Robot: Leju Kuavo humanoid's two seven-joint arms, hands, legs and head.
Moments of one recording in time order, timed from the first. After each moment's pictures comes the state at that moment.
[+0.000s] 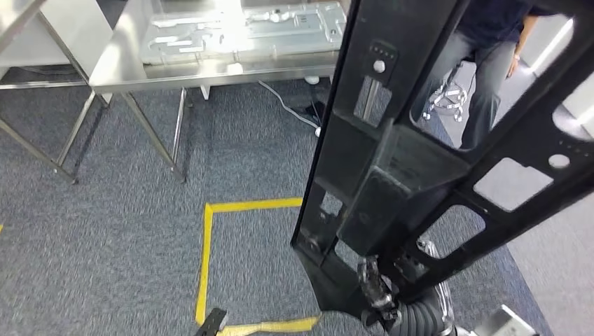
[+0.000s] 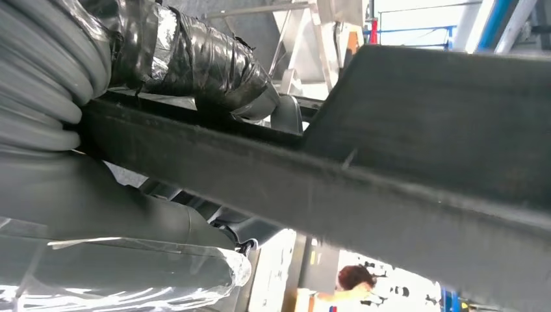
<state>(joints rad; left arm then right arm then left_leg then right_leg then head) -0.11 0.04 -0.93 -0.22 0.83 0.35 -0.30 -0.05 -0.32 0.70 -2.01 0.13 -0.56 -0.14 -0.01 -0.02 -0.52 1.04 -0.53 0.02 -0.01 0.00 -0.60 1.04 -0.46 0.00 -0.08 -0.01</state>
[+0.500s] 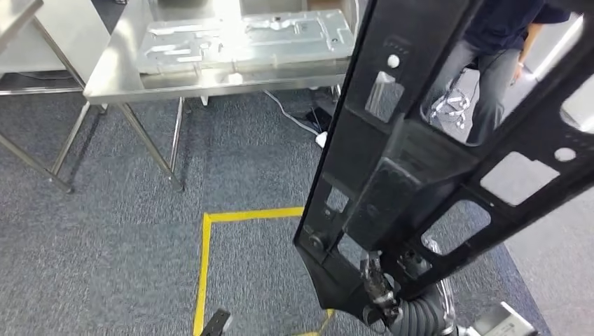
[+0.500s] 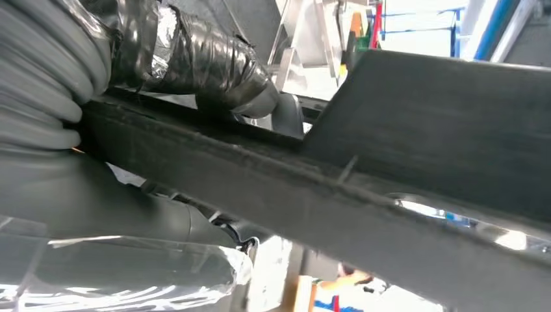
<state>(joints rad) -0.10 0.04 -0.93 -0.22 0.83 0.35 -0.29 -0.04 -0.32 0.70 -2.01 0.15 -0.56 -0.14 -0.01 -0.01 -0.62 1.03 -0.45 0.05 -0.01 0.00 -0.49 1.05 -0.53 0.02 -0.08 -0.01</state>
